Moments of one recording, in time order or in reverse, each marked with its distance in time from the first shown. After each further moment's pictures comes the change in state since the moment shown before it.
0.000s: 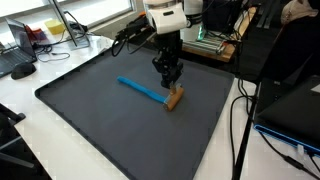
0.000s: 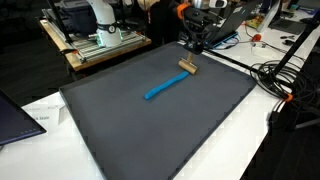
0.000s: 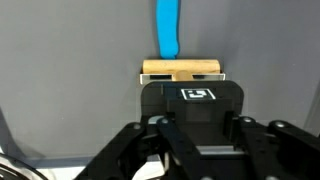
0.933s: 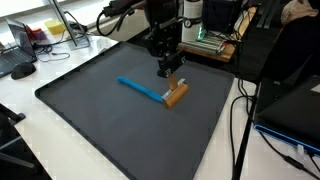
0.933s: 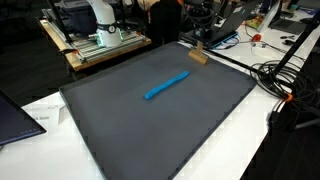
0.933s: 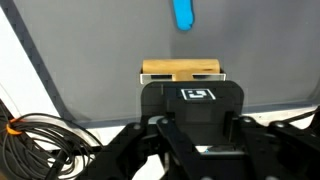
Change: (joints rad) arm -0.017 -0.098 -0.018 0.011 0.182 0.005 -0.036
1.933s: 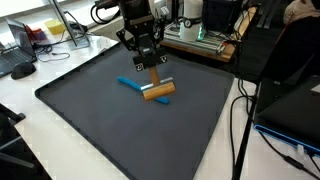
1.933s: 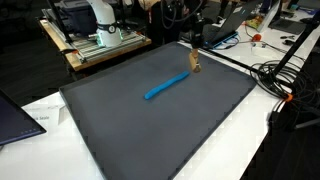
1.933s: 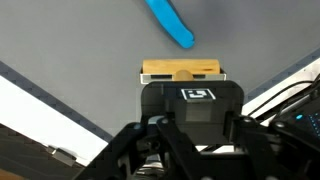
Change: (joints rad) arm -0.019 -0.007 -0.102 0.010 0.059 -0.022 0.436
